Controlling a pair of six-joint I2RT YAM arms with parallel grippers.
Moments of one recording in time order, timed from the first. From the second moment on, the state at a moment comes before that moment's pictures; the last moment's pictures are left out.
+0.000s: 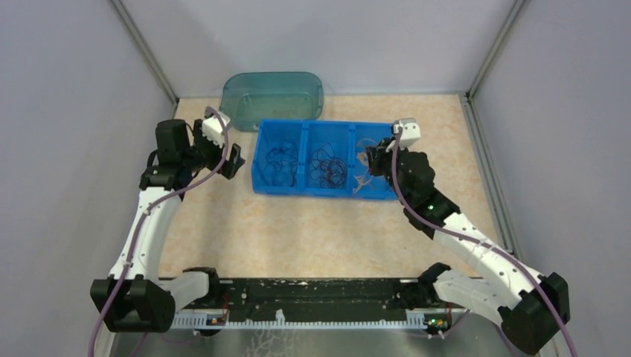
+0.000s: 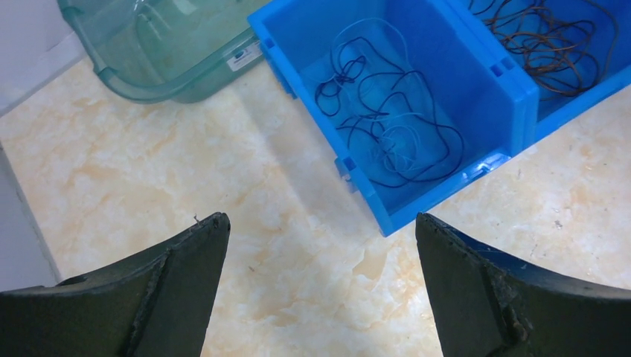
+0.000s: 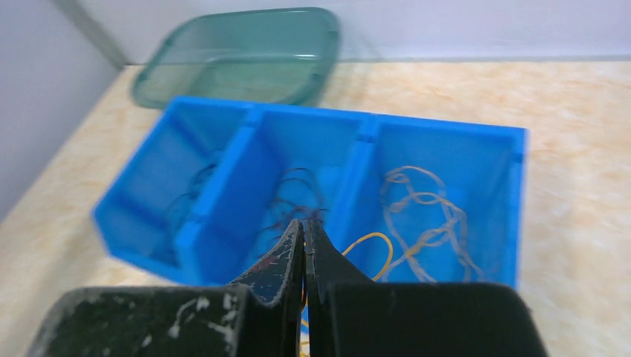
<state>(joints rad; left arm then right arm) -0.02 1.12 1.05 -0.47 0.45 0.42 0.62 0.92 0.75 0.11 0.23 0.27</state>
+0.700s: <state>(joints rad) 0.05 1.14 0.96 -0.30 0.42 0.33 0.49 1.11 0.74 0.16 0.44 0.20</state>
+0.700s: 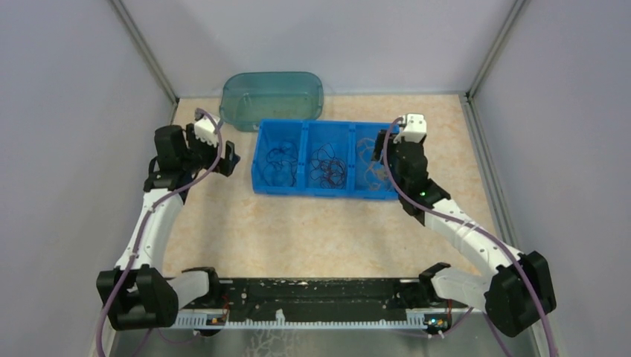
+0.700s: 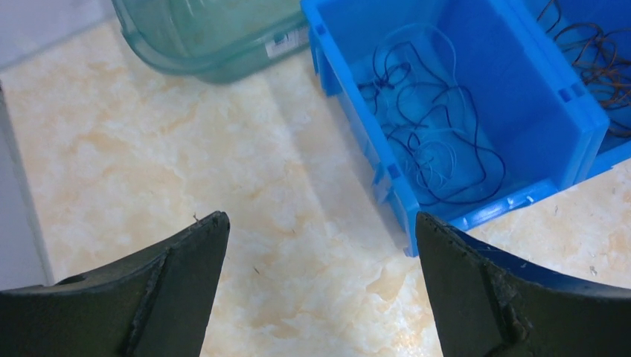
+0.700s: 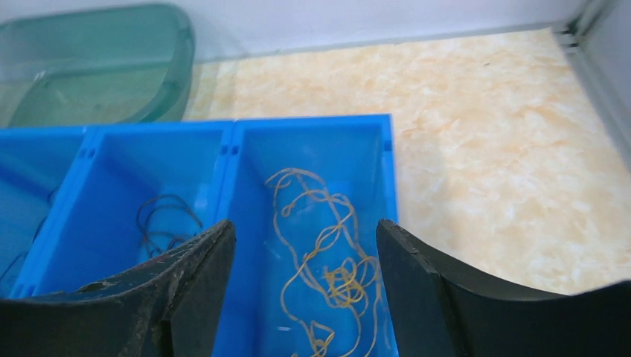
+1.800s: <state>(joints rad) 0.05 1.57 0.10 1.42 0.32 0.04 0.13 1.36 0.13 1.03 0.63 0.13</state>
